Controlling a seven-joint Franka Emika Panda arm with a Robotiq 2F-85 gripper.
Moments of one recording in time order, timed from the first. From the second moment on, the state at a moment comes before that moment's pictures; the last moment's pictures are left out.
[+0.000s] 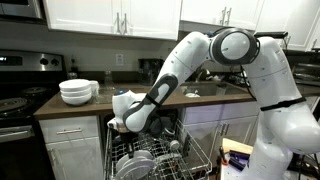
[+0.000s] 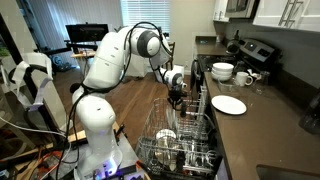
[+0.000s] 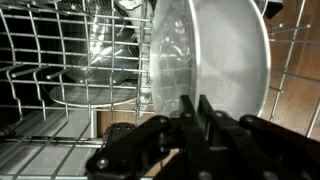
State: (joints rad) arm 0.11 0.56 0.13 -1.98 -0.15 2.43 -0.50
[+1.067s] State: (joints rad) arm 0.00 0.33 0.18 -1.96 -0.06 1.98 -0.53
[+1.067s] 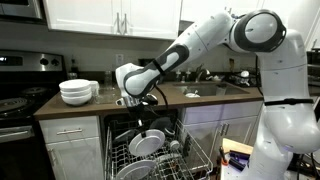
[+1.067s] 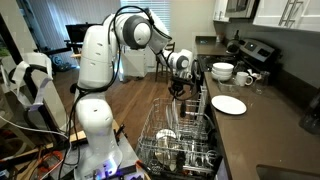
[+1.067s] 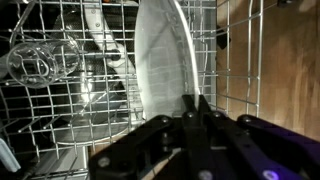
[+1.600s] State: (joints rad) arm 0.07 0.09 0.17 -1.95 -0.16 1.83 -0.46
